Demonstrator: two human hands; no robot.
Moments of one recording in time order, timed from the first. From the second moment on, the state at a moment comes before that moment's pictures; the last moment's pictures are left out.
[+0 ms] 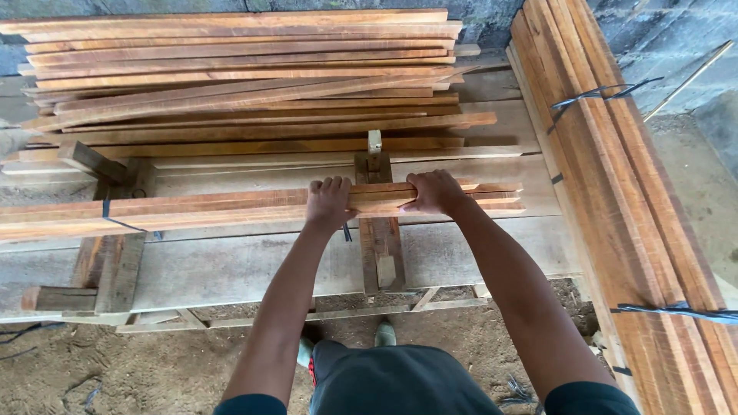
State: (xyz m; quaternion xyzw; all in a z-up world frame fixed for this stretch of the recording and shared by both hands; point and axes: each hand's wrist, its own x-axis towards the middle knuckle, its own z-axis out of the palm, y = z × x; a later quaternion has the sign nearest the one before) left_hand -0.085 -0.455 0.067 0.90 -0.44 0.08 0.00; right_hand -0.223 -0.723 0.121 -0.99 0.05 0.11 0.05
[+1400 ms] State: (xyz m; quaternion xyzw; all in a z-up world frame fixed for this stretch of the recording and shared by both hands) left_hand -0.070 -0.447 0.079 0.86 -0.50 0.09 0.01; right_hand -0.268 -0.730 0.119 -0.99 0.00 -0.12 -0.12
